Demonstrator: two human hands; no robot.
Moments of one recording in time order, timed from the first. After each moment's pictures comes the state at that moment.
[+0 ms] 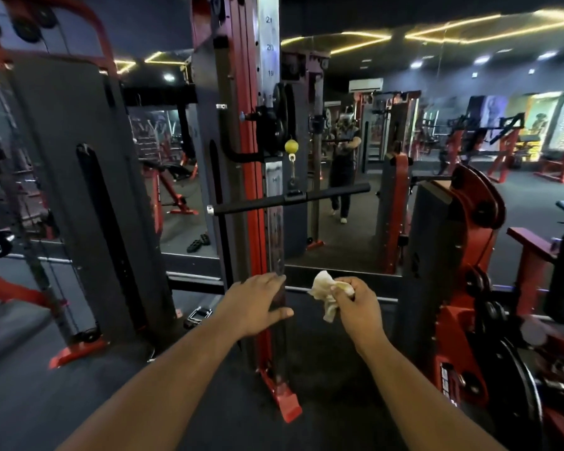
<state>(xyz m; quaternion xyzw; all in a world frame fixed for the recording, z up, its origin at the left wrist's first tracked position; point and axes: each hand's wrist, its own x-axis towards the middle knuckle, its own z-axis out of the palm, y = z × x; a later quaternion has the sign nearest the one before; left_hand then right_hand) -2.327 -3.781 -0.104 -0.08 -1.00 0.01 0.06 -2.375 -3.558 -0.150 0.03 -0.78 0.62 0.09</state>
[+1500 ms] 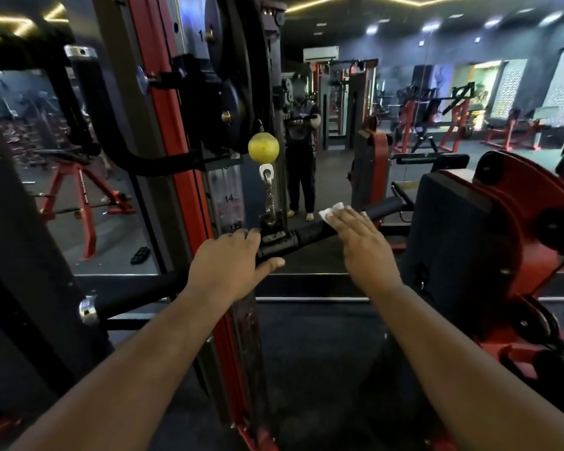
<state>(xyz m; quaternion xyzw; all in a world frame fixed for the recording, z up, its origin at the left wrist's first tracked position) -2.750 -3.852 -0.056 -0.06 -0.96 0.14 0.22 -2.829 -3.599 -0.113 0.24 -0.88 0.15 0.39</state>
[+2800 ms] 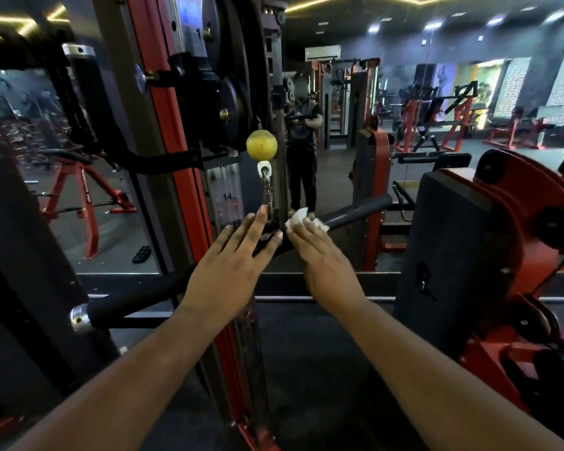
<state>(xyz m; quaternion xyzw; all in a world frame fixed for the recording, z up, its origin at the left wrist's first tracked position) -2.744 -3.864 -0.092 -0.17 -0.92 0.17 0.32 -2.798 -3.655 -0.125 0.31 -0.86 0.18 0.36</state>
